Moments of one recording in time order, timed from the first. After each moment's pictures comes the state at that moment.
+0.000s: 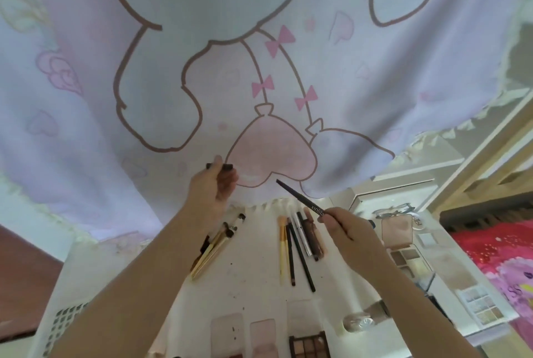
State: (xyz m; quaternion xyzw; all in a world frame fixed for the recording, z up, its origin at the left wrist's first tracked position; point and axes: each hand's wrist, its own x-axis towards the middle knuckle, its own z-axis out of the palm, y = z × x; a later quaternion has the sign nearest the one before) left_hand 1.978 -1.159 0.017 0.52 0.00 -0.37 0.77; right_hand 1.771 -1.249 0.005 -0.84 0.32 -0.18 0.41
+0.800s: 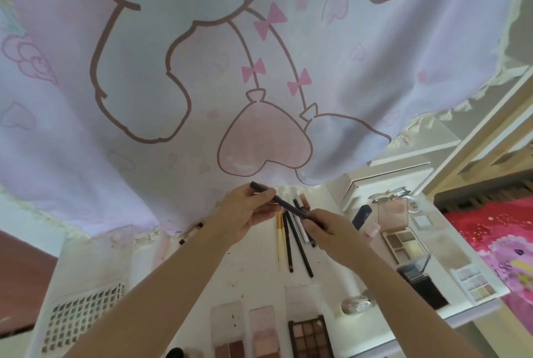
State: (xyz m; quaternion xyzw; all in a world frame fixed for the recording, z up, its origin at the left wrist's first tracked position) left_hand 1.936 -1.167 -0.014 0.58 -0.14 -0.50 0.62; right_hand 1.780 -1.252 -0.024 -0.86 0.31 -0.05 0.40
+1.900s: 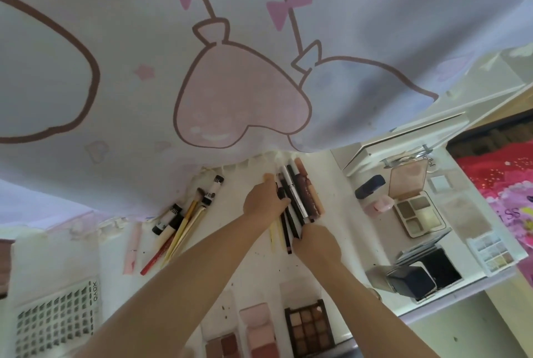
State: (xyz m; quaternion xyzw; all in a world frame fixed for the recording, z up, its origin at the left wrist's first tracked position) left_hand 1.931 -1.253 -0.141 0.85 -0.37 -0.35 0.15; right_hand 1.810 -1.261 -0.160 -0.77 0.52 0.17 0.32
